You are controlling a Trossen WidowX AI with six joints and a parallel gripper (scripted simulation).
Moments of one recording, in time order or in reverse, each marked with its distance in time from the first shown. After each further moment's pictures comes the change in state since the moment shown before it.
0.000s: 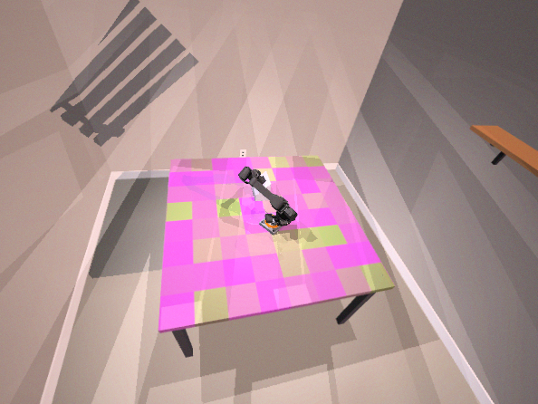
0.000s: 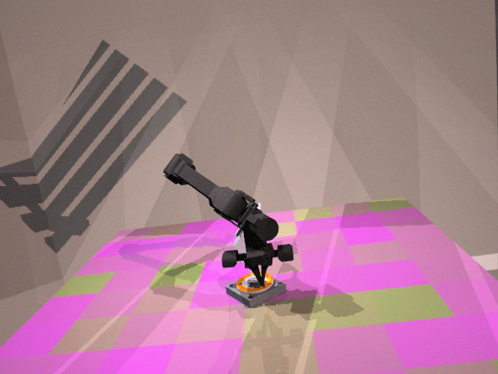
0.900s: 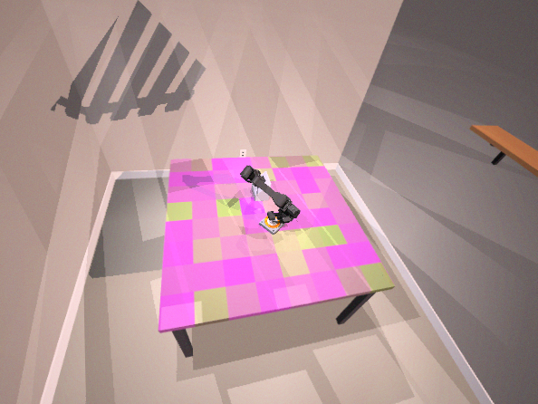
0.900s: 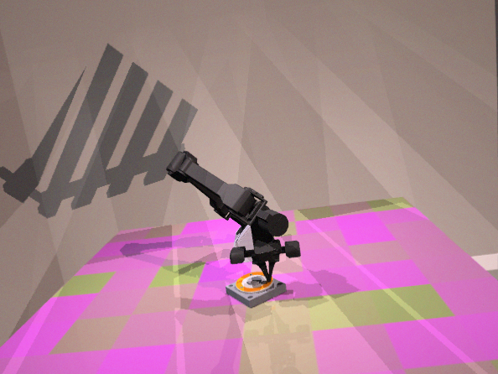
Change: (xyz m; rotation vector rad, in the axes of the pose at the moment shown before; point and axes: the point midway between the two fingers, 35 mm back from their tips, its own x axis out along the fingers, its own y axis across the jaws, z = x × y) arm -0.001 0.020 -0.018 -0.002 0.001 0.003
